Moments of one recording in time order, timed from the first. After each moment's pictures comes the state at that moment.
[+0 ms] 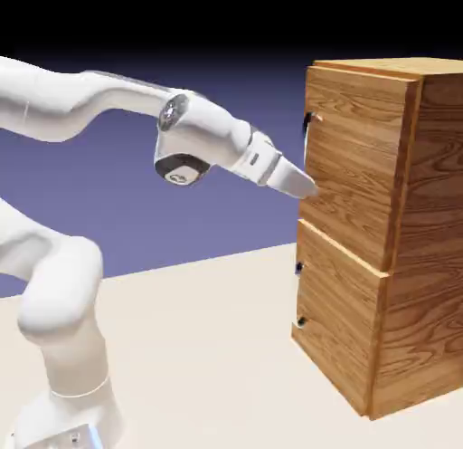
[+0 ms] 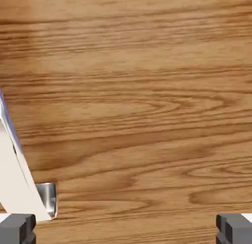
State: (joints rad) arm -0.33 -0.81 0.39 -2.73 1.16 2.94 -0.07
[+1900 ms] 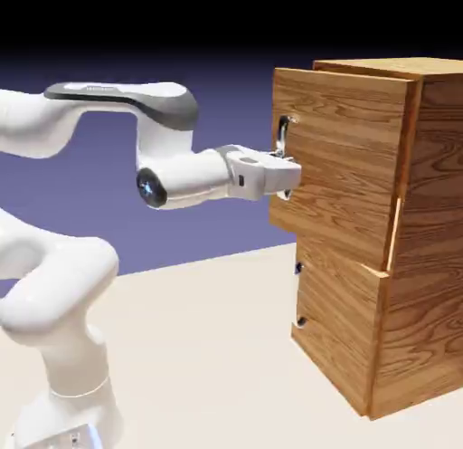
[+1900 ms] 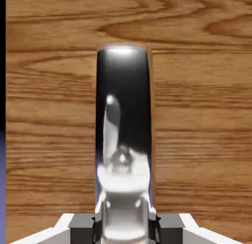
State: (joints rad) arm -0.63 -1.11 0.48 -2.86 2.19 2.30 -1.06
